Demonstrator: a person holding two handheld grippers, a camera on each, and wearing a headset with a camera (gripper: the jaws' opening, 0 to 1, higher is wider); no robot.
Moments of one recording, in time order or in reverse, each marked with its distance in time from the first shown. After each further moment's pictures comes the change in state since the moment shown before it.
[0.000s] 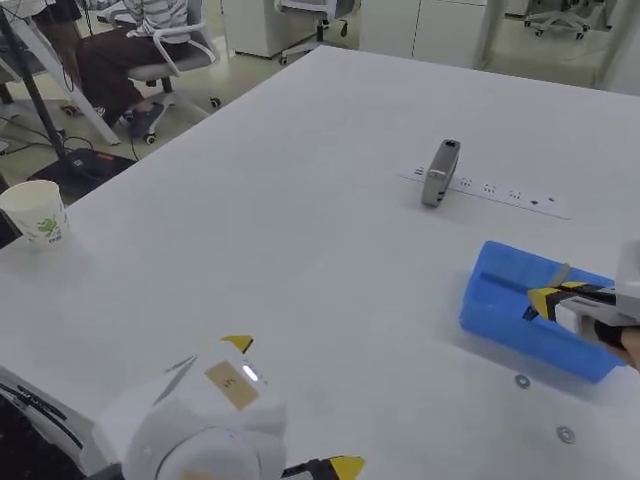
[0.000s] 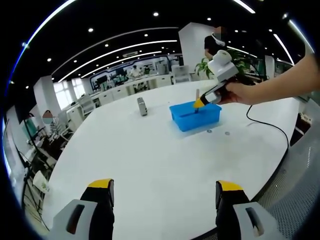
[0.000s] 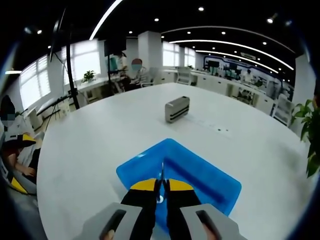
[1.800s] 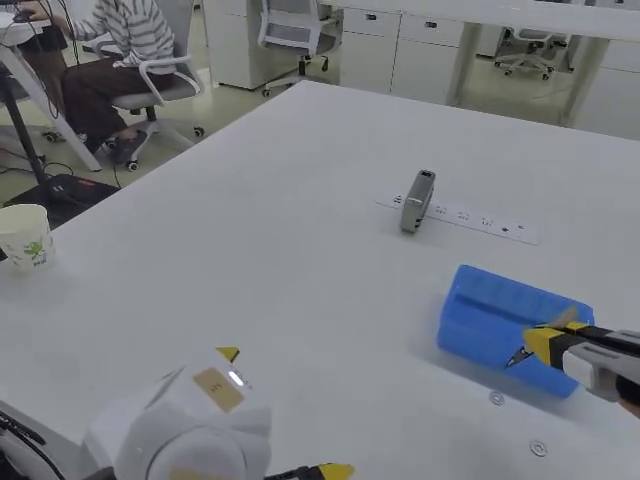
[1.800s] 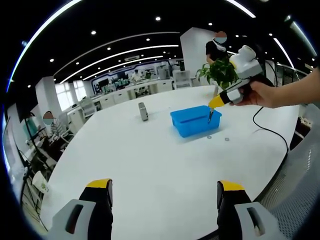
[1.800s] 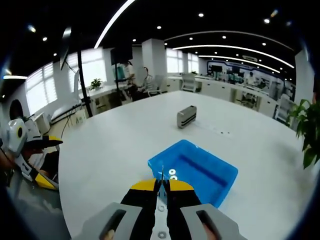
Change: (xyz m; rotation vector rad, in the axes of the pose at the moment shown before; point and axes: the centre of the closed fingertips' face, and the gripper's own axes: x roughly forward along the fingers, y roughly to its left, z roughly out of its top) left arm -0.004 0.000 0.008 -0.015 -0.046 0.002; right arm -0.065 0.038 -0.005 0.017 -0.054 0.057
